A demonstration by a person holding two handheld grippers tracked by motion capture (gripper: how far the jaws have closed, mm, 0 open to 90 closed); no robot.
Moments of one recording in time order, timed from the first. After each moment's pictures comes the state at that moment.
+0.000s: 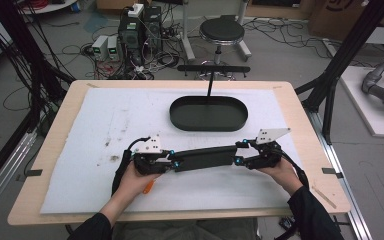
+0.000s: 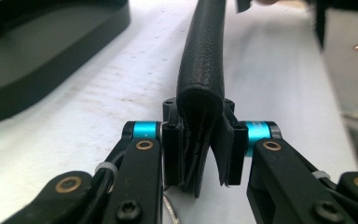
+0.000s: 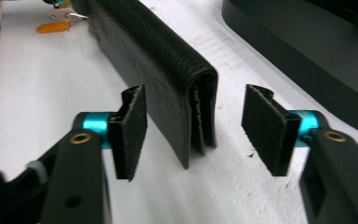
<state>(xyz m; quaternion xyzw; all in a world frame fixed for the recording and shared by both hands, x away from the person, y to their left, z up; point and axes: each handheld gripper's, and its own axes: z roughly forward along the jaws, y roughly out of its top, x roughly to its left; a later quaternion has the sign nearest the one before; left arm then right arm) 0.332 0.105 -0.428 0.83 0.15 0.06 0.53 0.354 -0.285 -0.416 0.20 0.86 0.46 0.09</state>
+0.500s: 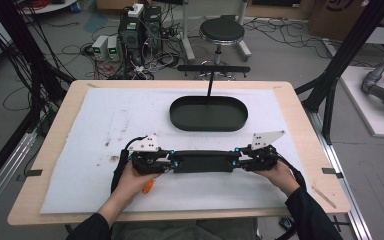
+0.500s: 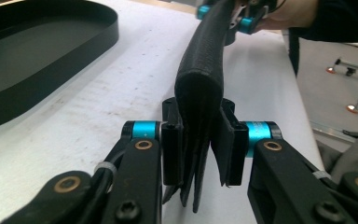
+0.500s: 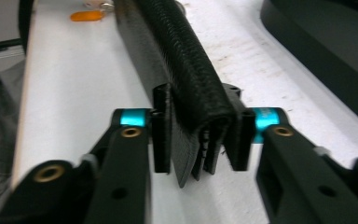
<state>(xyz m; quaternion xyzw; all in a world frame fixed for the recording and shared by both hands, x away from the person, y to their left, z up) 0.331 0.109 -0.425 0.81 0.16 0.04 0.56 0.346 -0.272 -0.415 0.15 0.87 0.46 0.07</state>
